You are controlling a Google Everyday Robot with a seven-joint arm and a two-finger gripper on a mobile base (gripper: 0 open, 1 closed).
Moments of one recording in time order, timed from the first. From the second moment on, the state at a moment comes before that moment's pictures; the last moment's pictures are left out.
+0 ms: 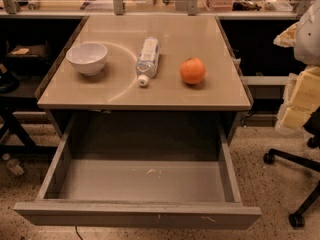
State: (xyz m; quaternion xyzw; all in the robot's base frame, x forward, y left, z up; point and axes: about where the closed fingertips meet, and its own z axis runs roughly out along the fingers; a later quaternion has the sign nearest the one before) arm 0.438 -0.217 0.976 -0.60 0.78 -0.03 0.16
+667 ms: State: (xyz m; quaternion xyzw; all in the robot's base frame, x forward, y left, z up) arm 0.475 -0.193 0.981 -0.61 0.77 -0.04 0.16
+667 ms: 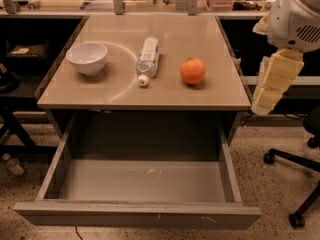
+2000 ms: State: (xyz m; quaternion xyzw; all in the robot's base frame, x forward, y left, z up) arm 0.585 -0.121 0.951 -0.62 0.76 0.00 0.17
